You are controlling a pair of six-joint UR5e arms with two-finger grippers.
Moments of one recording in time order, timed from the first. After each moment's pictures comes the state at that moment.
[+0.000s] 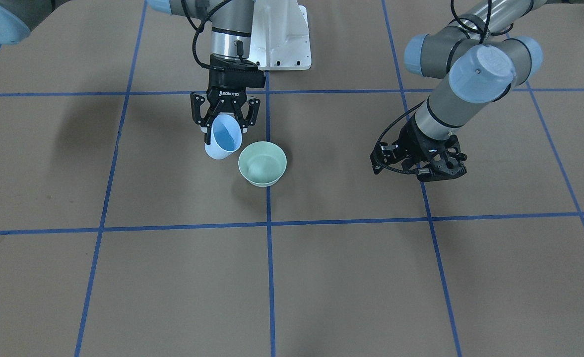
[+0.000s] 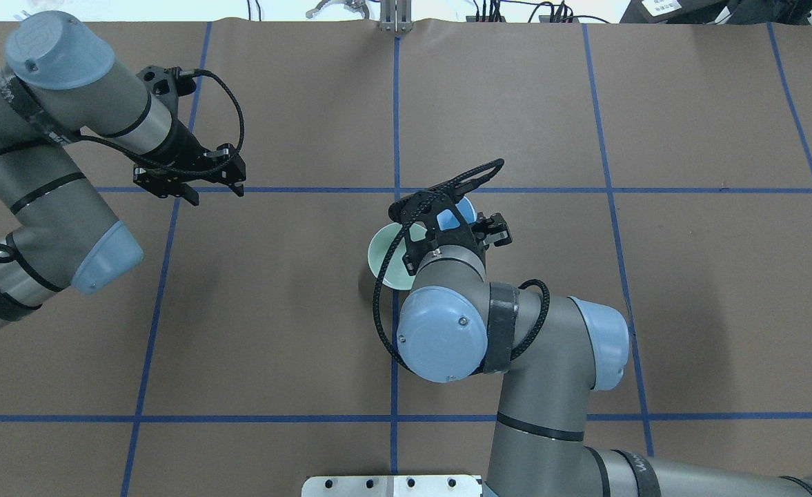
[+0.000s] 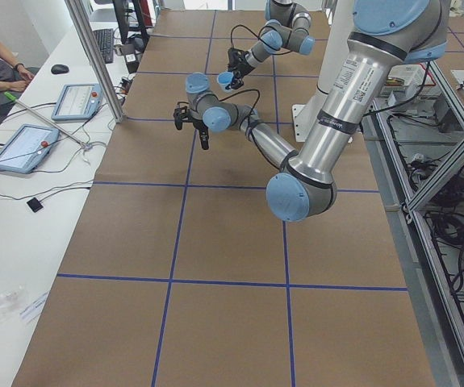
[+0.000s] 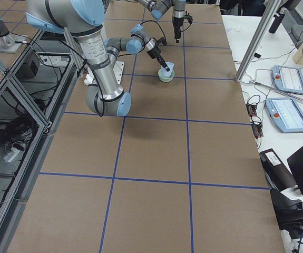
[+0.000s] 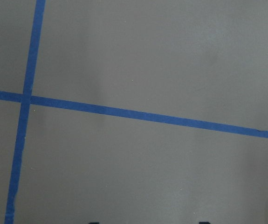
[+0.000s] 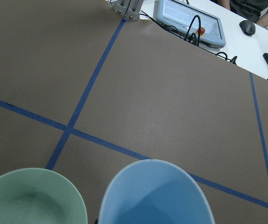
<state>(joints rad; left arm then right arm) -0.85 -2.04 -1.70 -1.74 -2.20 -1.14 0.29 -0.90 1.85 -1.83 1.03 1.03</state>
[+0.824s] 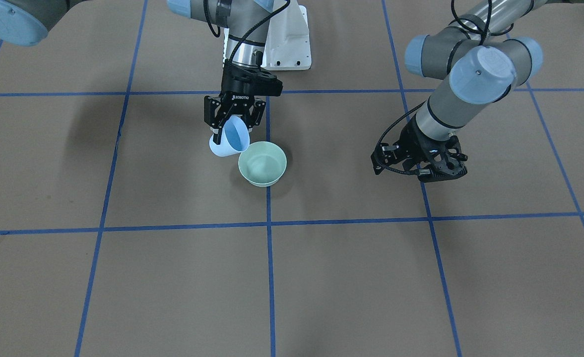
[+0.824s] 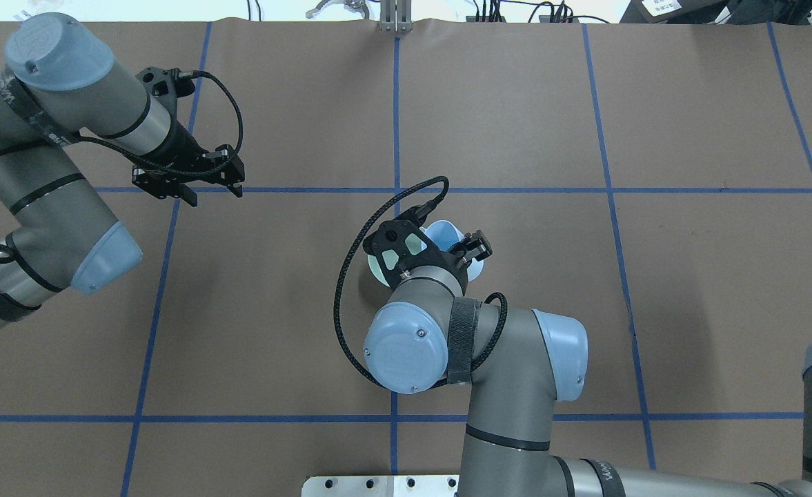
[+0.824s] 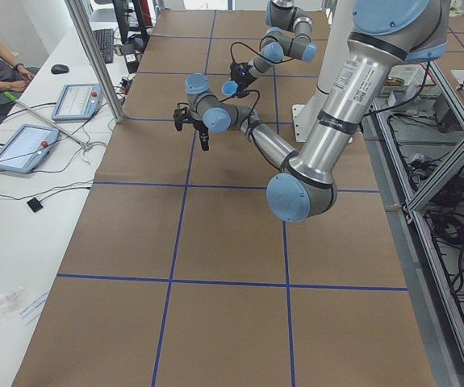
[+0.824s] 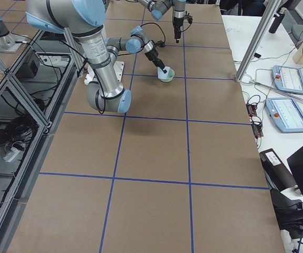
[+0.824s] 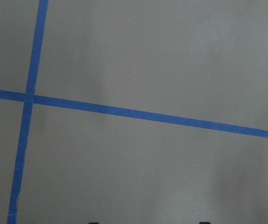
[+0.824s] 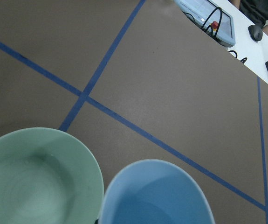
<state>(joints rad) -0.85 -2.04 -1.70 -1.74 -2.20 -1.14 0.26 -0.87 1.80 -1.88 1.09 0.85</state>
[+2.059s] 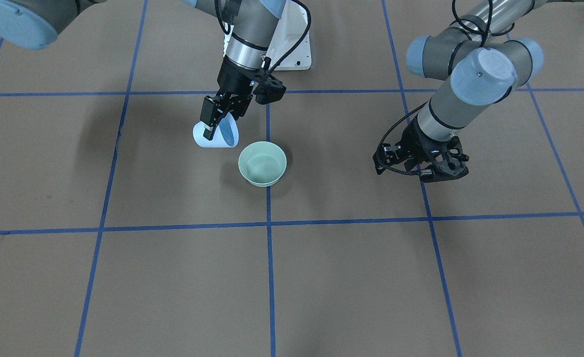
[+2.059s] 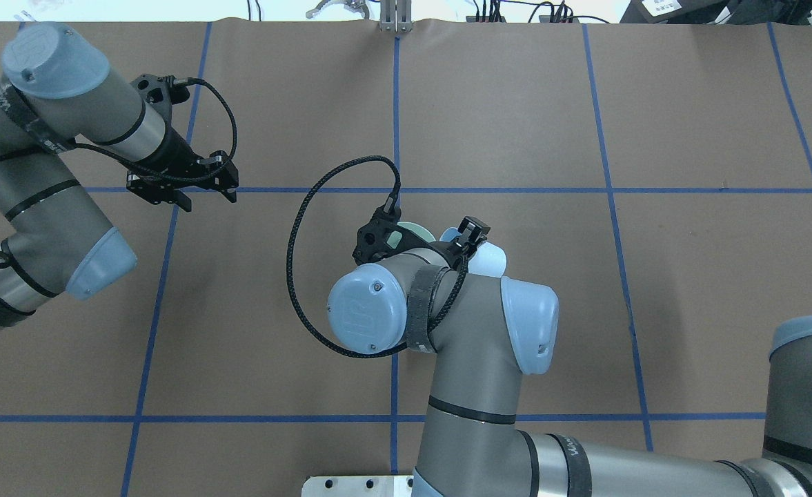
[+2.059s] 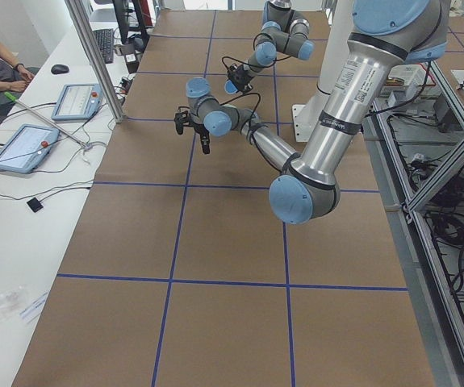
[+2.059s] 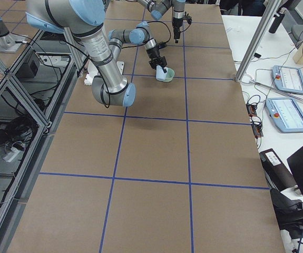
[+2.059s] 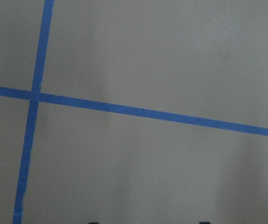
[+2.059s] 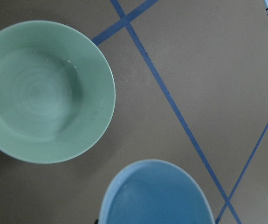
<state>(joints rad) -0.85 -2.01 -1.70 -1.75 -2.20 -1.14 0.31 -0.76 1.75 -2.15 1.21 0.46</state>
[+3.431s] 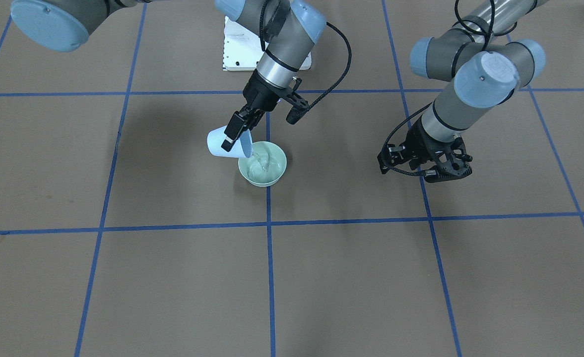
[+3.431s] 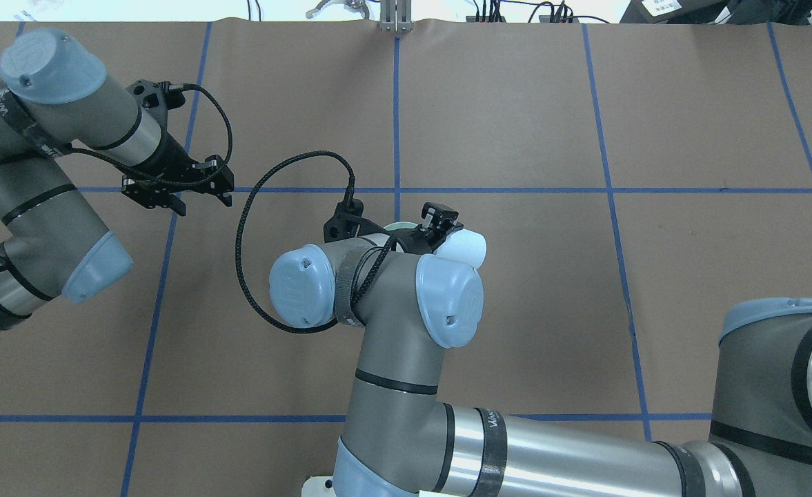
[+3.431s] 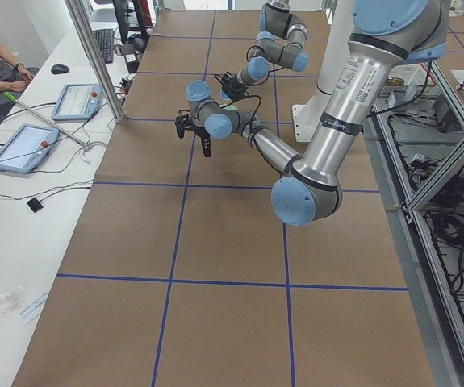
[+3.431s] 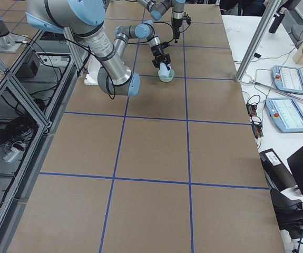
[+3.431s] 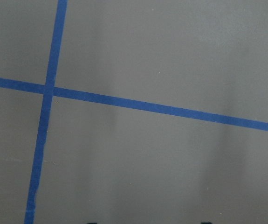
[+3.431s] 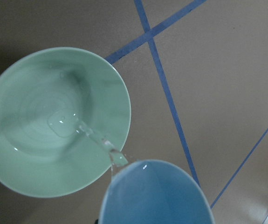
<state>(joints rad) -0.84 -2.00 -1.69 -1.75 -2.20 -1.14 0.32 -0.61 1.55 -2.23 1.20 0.36</state>
